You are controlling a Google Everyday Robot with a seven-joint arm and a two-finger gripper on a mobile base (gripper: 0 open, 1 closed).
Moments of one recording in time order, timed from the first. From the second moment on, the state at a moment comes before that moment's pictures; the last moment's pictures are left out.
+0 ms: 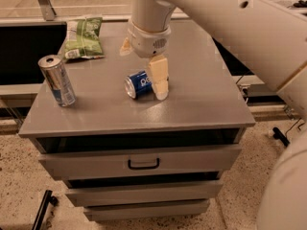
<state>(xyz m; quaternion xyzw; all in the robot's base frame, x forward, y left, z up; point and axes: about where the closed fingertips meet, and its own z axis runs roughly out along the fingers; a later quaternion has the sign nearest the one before) 0.584 0.023 0.896 -0.88 0.46 -0.01 0.10</state>
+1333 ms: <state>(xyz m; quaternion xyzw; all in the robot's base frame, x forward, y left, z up) 0.607 0.025 0.868 -0.87 0.49 0.01 0.11</state>
